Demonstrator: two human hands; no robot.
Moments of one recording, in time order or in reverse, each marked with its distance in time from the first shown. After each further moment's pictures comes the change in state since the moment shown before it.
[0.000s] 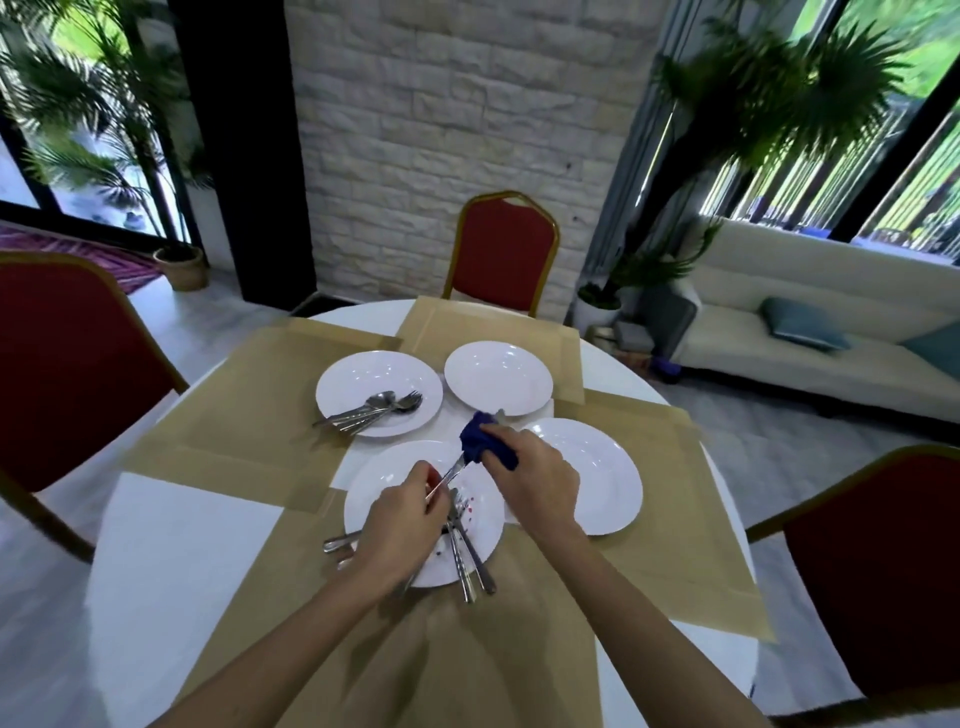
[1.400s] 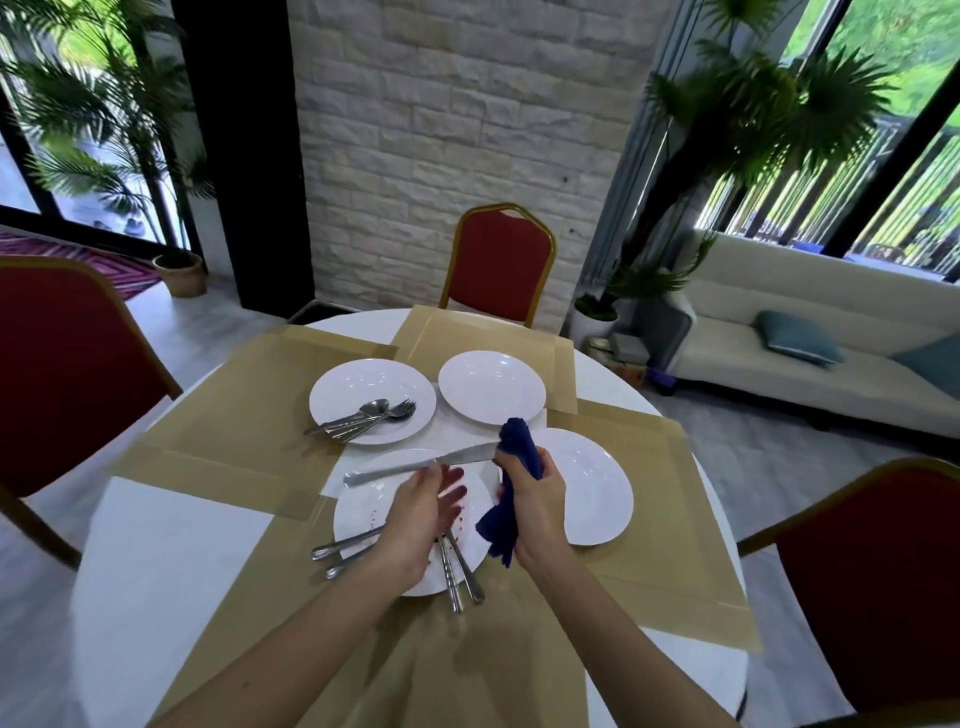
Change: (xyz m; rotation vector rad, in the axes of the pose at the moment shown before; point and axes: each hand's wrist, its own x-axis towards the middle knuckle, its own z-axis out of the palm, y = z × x) left_hand 0.014 0.031 0.021 -1.203 -0.079 -0.553; right_hand -0.015 -0.008 -0.010 1.235 -0.004 0.625
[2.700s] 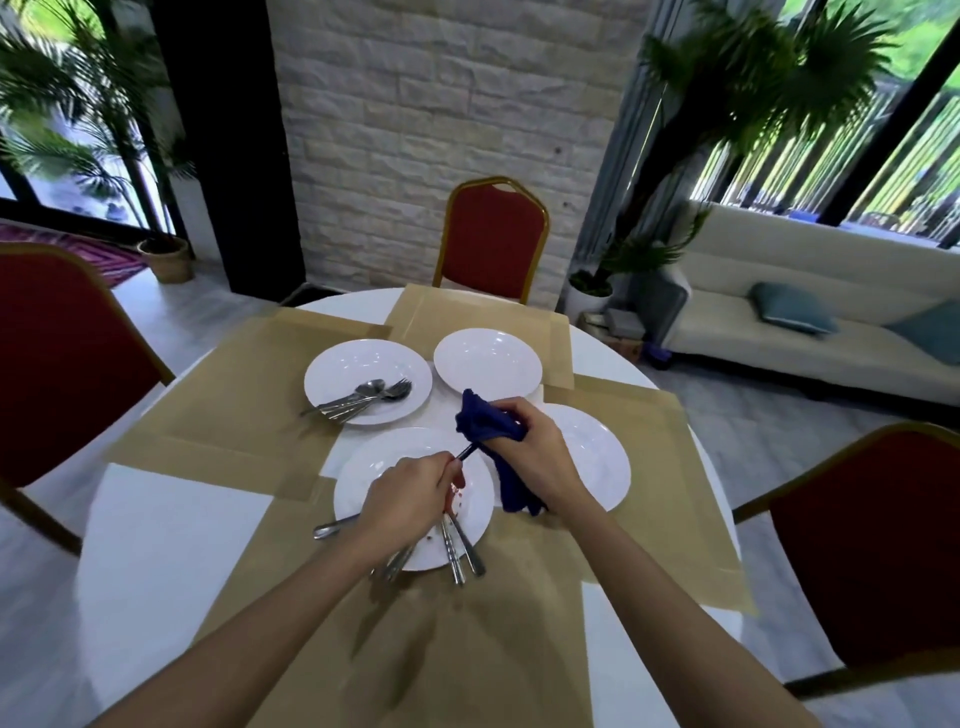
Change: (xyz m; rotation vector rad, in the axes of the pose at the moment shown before) left_hand 0.002 0.010 -0.023 1.385 -0.096 0.518; right_hand 0.024 -0.019 -0.014 -0.617 -0.305 -0.311
